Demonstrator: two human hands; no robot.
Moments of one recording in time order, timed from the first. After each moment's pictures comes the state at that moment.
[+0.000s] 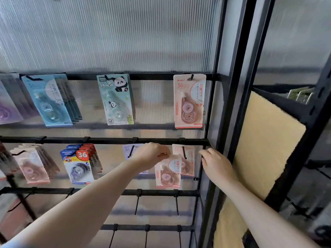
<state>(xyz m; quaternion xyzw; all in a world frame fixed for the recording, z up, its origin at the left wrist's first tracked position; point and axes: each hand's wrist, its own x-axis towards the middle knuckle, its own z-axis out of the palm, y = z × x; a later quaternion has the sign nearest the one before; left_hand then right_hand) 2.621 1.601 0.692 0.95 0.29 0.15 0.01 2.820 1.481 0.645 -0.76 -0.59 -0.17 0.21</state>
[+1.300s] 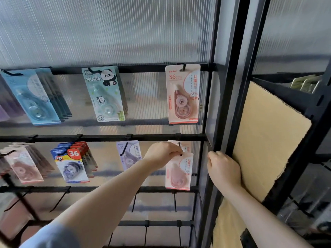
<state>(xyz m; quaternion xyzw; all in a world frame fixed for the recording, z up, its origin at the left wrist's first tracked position) 2.676 1.600 0.666 0.95 0.27 0.15 0.04 2.831 1.470 0.626 -0.79 -0.51 -0.25 0.22</state>
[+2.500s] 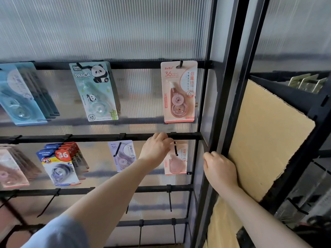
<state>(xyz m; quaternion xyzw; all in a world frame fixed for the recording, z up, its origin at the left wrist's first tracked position) 2.685 1.623 0.648 0.93 0.30 0.21 -0.06 2.834 1.471 0.622 -0.77 -0.54 -0.28 0.21</state>
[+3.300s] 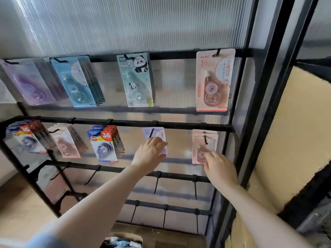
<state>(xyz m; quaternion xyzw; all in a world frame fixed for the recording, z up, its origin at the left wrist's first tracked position) 2.568 1.602 0.628 0.90 0.41 0.16 -0.04 2.773 1.489 0.594 -0.76 -0.61 -0.14 0.19</state>
